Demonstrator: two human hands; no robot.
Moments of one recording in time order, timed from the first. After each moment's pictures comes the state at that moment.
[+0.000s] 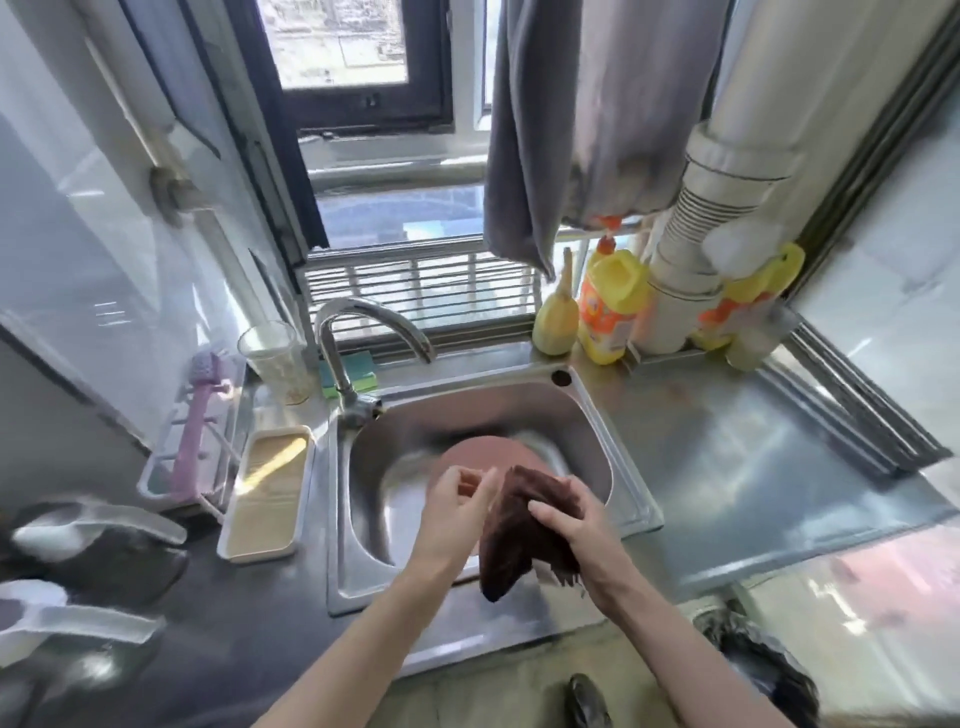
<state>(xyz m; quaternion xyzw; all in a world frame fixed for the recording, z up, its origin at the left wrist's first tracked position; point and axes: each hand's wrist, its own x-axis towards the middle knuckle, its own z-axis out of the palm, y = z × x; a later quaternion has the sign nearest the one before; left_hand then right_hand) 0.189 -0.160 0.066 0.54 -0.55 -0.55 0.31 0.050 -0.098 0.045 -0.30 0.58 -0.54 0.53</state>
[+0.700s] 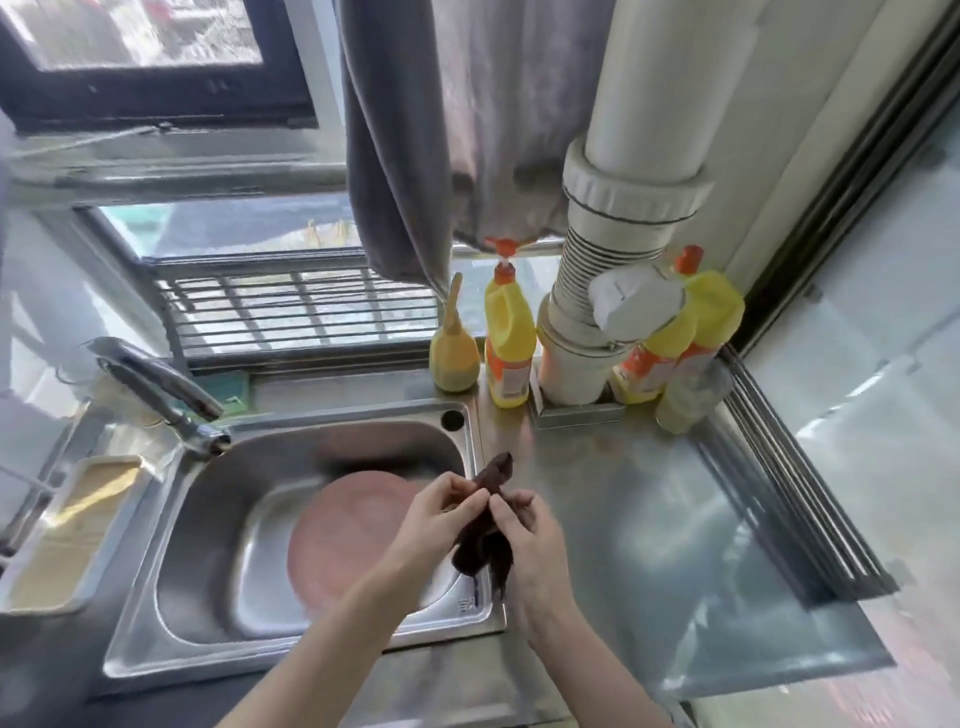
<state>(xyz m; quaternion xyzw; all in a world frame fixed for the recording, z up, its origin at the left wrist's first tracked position) -0.059 -0.203 0.060 0.51 -0.47 -0.65 0.30 -0.160 -0.160 0.026 -0.20 0.56 -0.60 0.54</state>
